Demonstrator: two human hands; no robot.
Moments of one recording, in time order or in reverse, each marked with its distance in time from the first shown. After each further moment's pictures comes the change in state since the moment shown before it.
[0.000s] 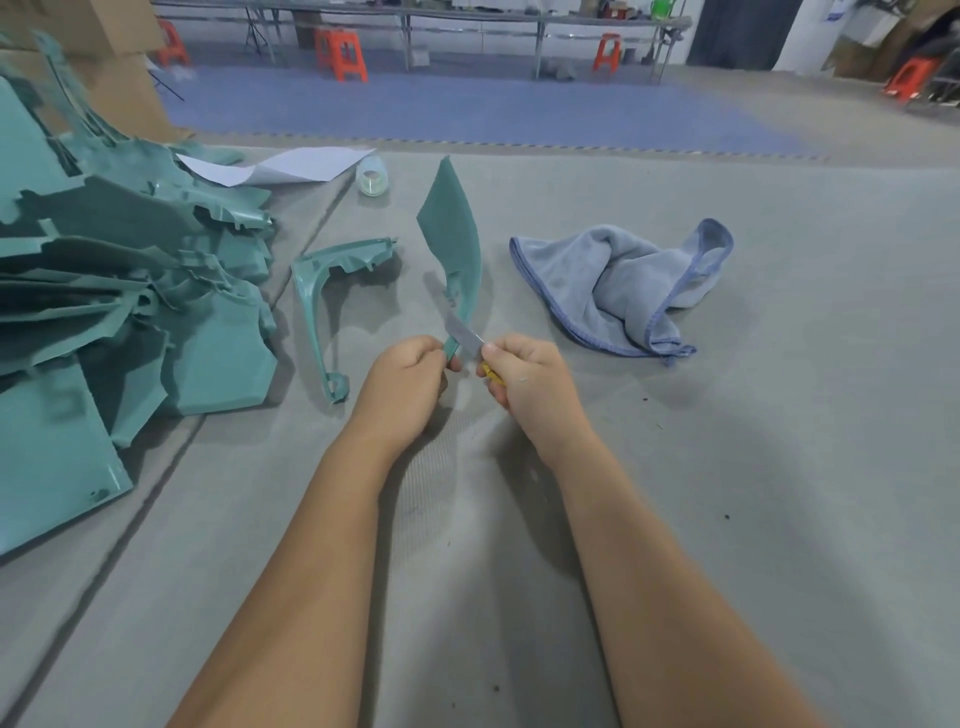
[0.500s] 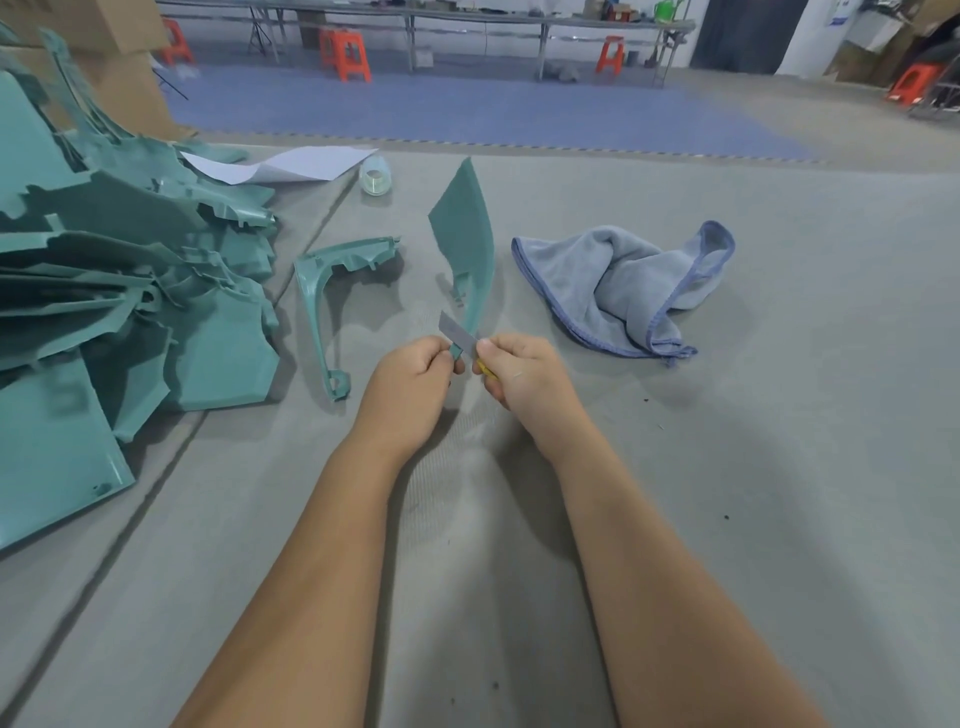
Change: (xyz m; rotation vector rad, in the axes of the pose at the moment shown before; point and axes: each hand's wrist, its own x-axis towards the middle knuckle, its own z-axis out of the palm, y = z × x) left_hand -0.006 0.000 0.003 0.086 0.034 0.095; right_hand 0.007 0.002 -0.002 -0.028 -0.096 -0.022
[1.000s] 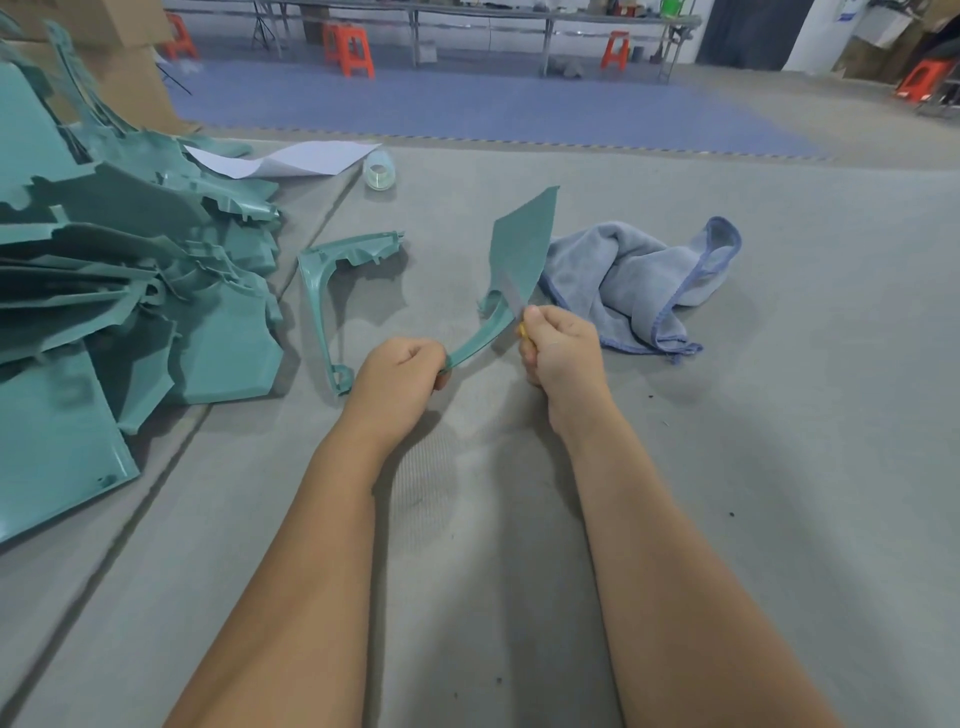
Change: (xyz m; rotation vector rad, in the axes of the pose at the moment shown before) left_hand -0.001 0.000 -0.013 0.037 -0.075 -0.073; right_hand 0.011 -0.002 -0.014 0.205 0.229 0.008
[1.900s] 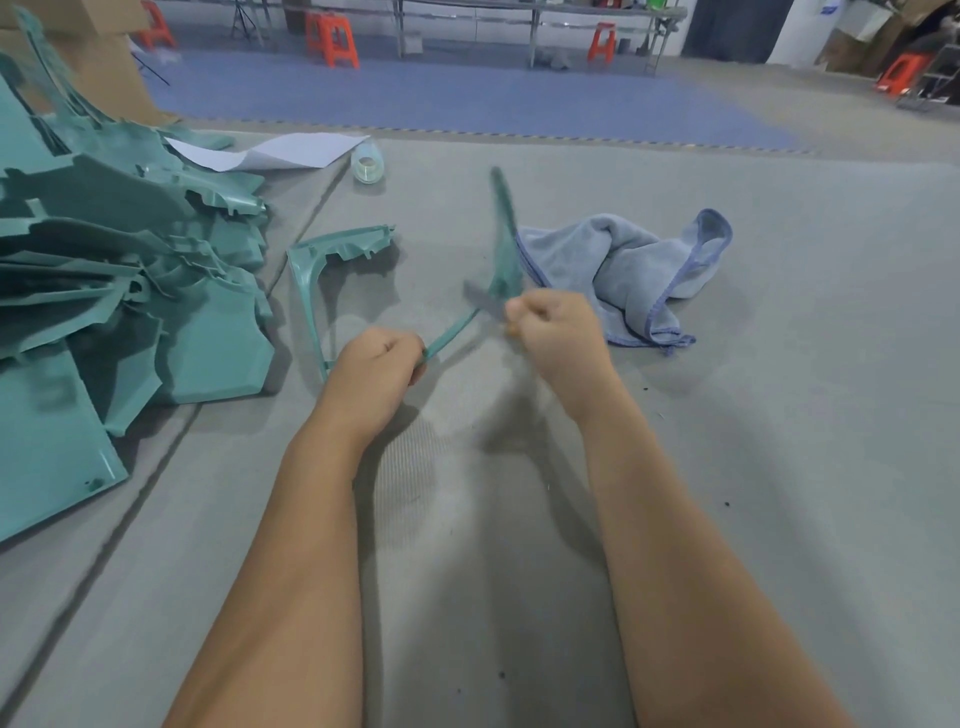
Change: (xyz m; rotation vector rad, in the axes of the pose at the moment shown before) left_hand 0.001 -0.007 -0.015 -0.035 -0.012 -0.013; right_hand -0.006 -0.025 -0.007 -0.471 -0.065 -0.209
